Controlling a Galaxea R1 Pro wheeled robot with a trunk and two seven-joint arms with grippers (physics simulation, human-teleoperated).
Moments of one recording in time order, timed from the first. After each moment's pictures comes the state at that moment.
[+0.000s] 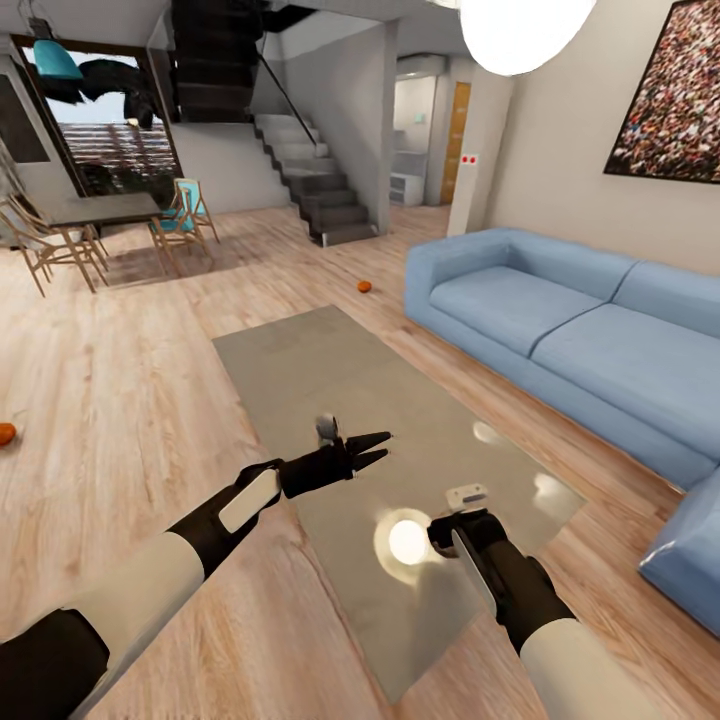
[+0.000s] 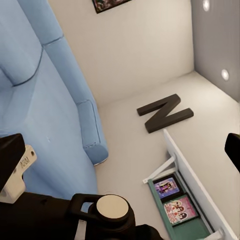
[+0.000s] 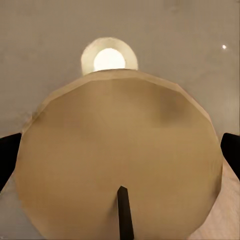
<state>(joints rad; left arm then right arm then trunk) -0.92 0.06 -0.72 -0.69 1.33 0.53 -0.88 -0.62 0.04 0.21 -0.92 0.01 0.77 -0.15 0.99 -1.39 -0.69</state>
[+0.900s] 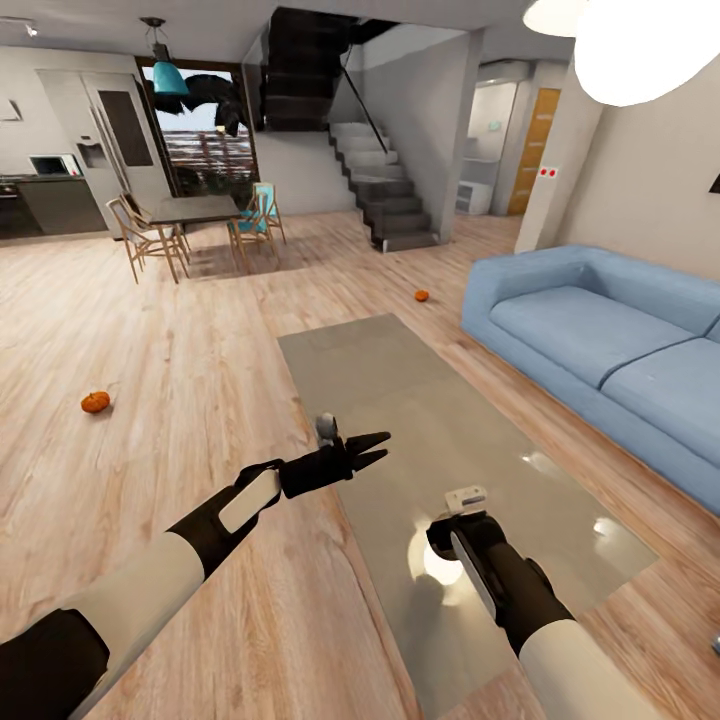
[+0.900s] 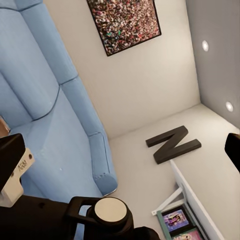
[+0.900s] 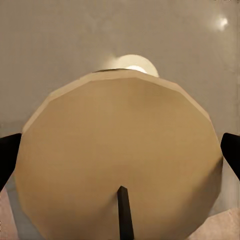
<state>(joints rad) -0.92 0.06 -0.72 -0.69 1.33 0.53 -0.88 -0.62 0.04 0.21 -0.91 0.02 0.76 -0.15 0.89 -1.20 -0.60</state>
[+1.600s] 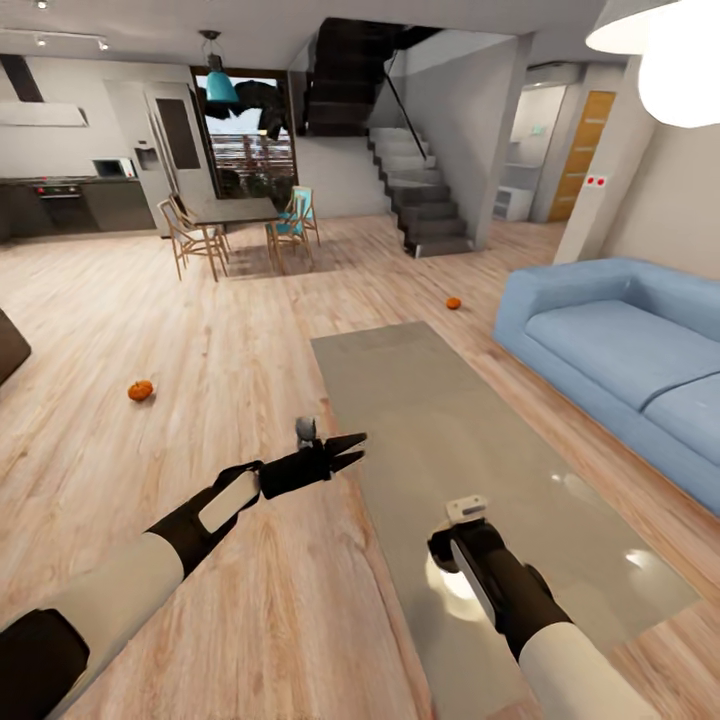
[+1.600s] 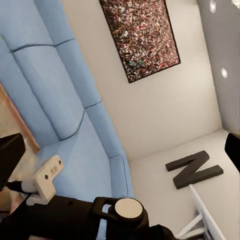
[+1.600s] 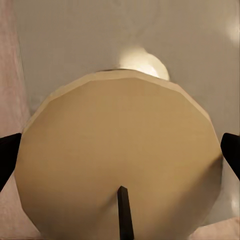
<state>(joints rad) -0.92 0.12 -0.71 -0.66 1.34 0.53 -0.88 -0.62 0.04 0.22 -0.85 0.02 0.76 -0.15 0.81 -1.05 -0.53</state>
